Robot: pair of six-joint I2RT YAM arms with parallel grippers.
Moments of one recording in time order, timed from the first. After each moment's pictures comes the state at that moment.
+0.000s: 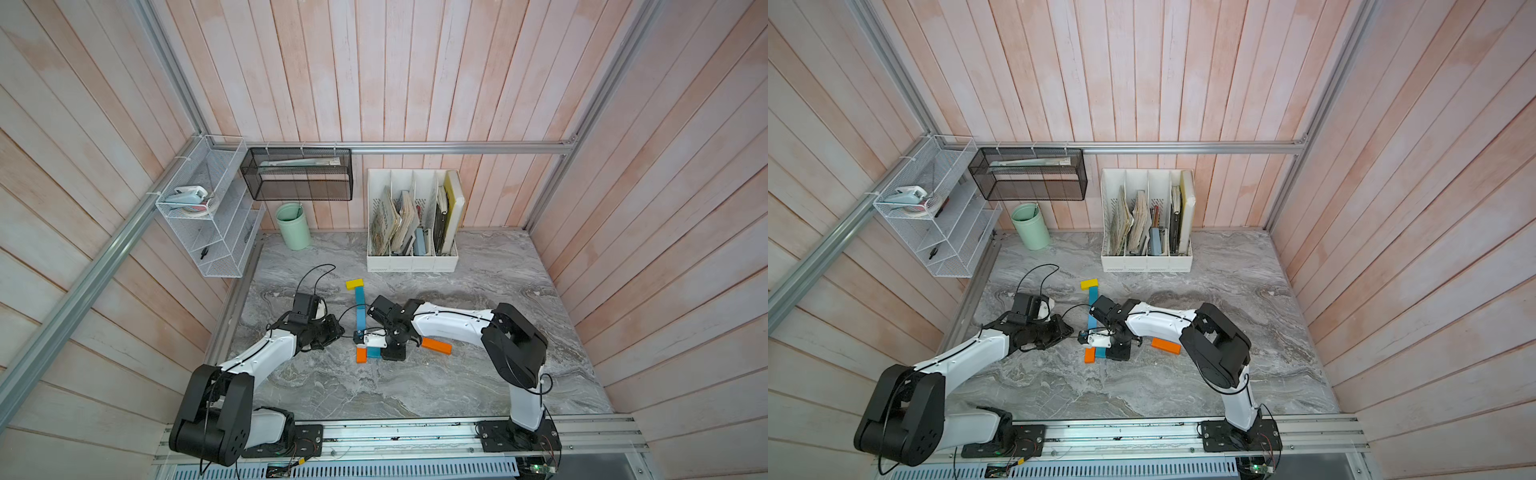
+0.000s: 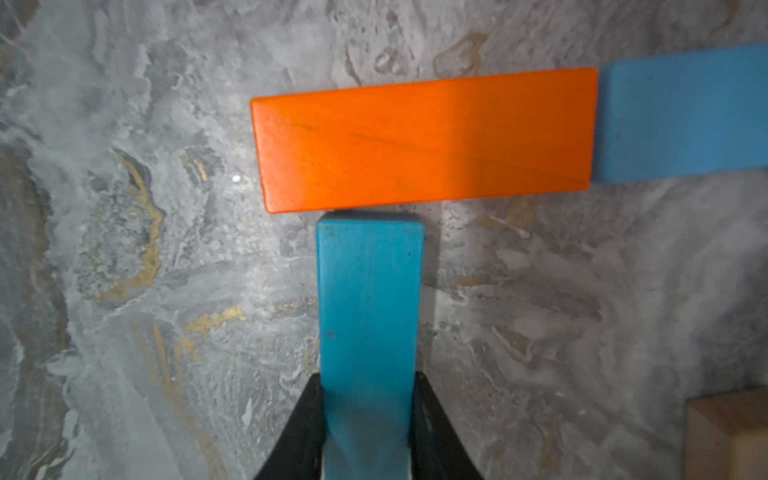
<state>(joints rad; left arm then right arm) -0.23 1.33 0.60 -0.27 0.41 -0.65 0.99 1.97 1.34 -0.73 -0.14 -0.54</state>
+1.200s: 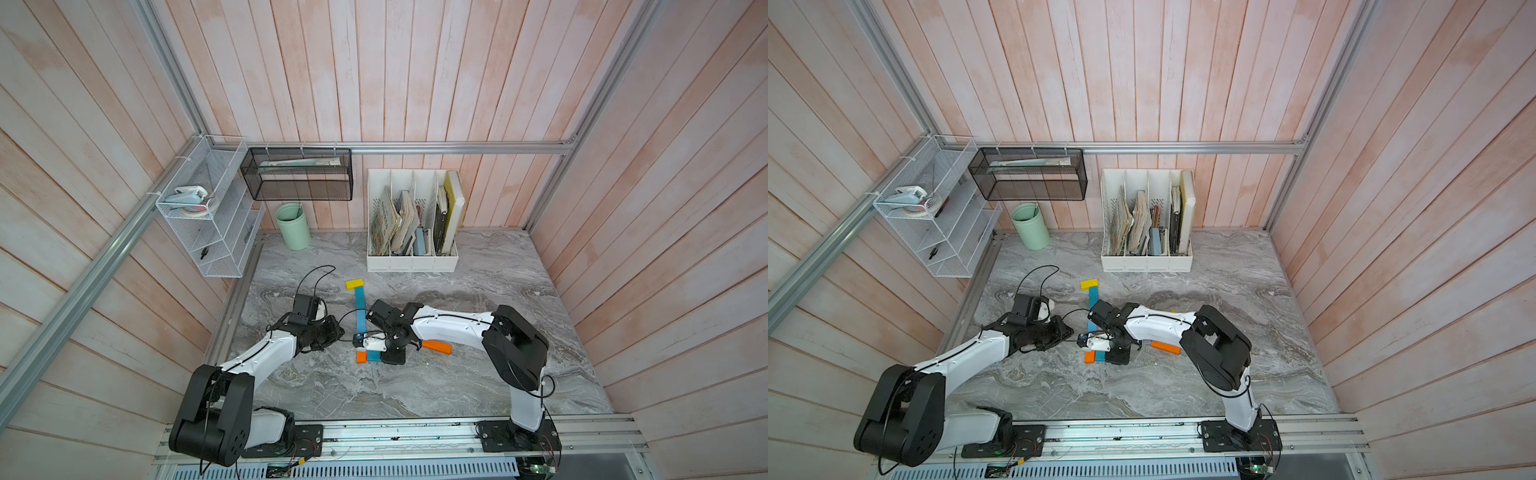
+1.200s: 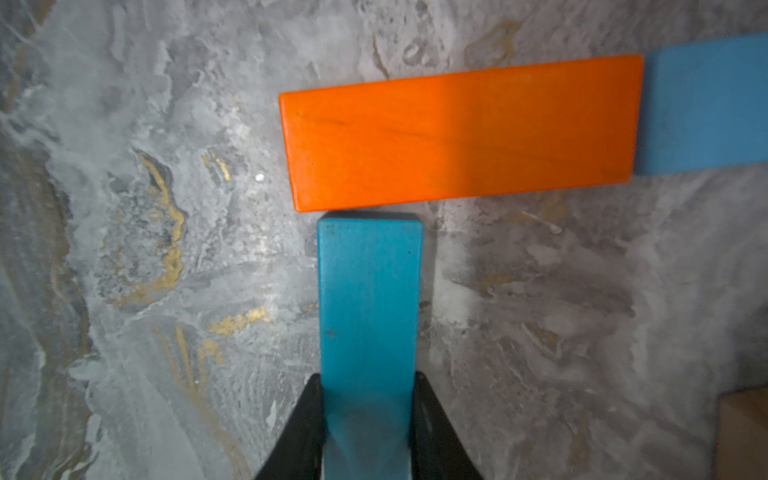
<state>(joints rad) -0.23 1.33 0.59 -0.26 0.41 -0.65 1.01 1.95 1.32 -0.73 -0.12 -0.50</state>
